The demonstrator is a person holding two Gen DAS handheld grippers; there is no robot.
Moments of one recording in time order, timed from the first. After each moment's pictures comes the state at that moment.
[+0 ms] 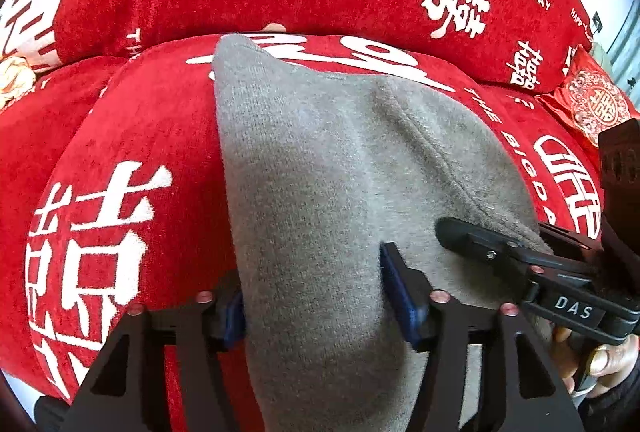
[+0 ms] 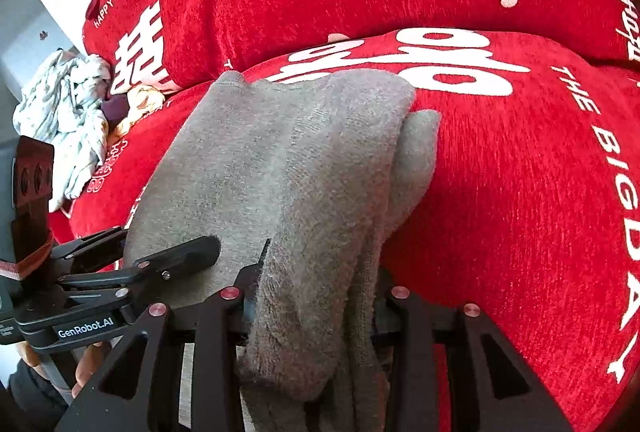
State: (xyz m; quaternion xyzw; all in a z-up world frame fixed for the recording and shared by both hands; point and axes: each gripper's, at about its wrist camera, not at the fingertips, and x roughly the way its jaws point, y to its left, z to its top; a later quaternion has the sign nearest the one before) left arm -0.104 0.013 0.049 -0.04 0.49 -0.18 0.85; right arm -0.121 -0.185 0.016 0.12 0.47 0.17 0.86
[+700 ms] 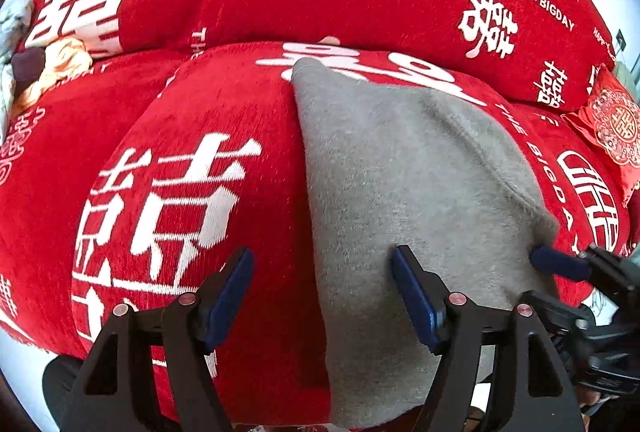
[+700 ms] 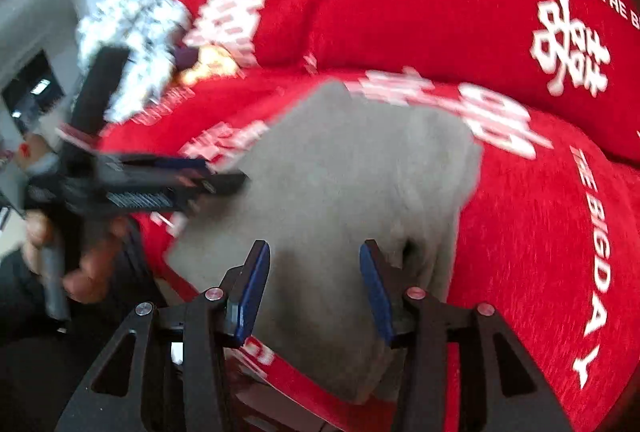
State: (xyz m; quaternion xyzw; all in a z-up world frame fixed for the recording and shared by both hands) left arm -0.144 0.062 0.054 -0.04 0.48 -0.11 0.87; right arm -0.201 -0.156 0.038 -0.01 0.42 0.24 0.87
